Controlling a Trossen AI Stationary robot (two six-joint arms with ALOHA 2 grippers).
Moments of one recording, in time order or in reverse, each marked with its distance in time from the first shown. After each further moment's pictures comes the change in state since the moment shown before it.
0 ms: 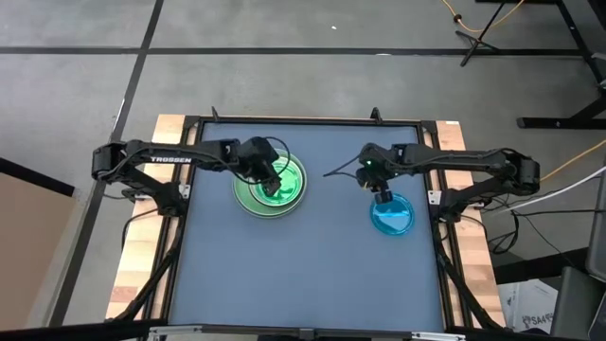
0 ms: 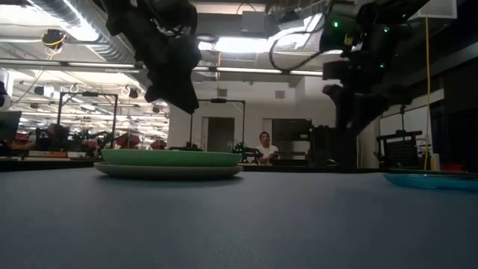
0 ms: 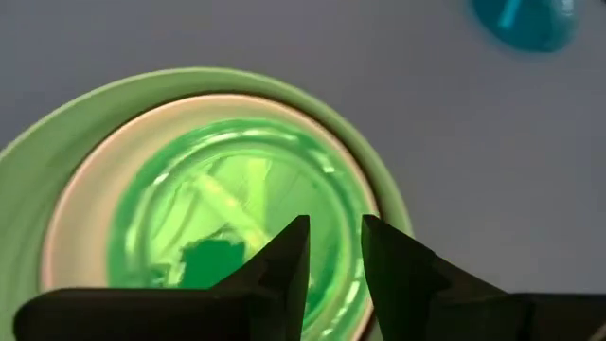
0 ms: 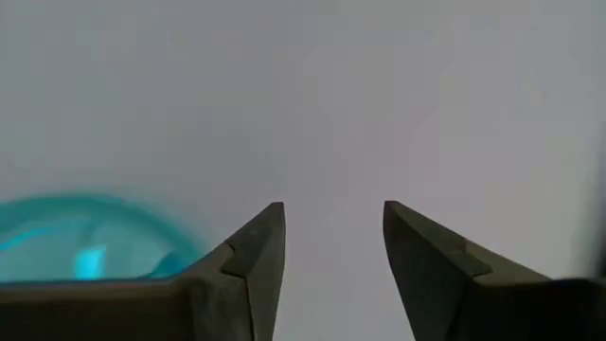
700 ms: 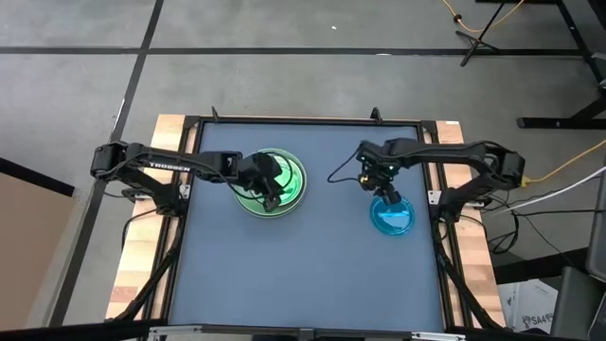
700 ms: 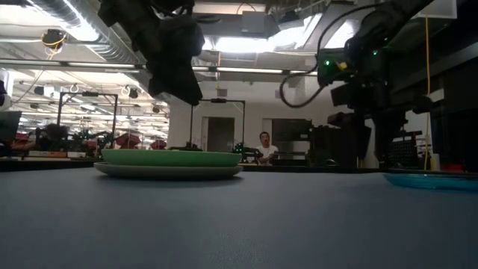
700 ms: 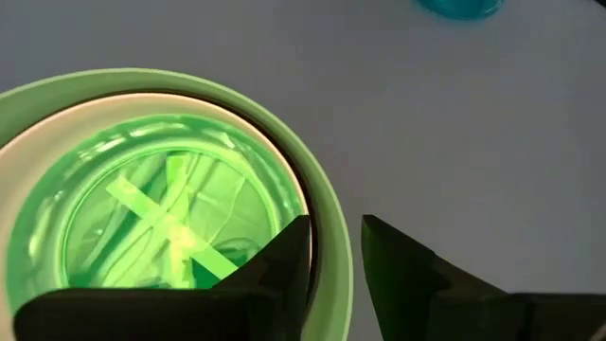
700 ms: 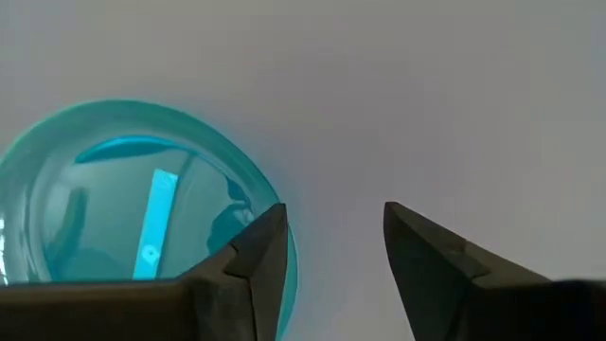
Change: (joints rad) left arm -0.154 0.000 0.000 0.037 -0.042 -0.003; right arm -0.127 0.142 -0.001 -0.140 -0.246 -0.215
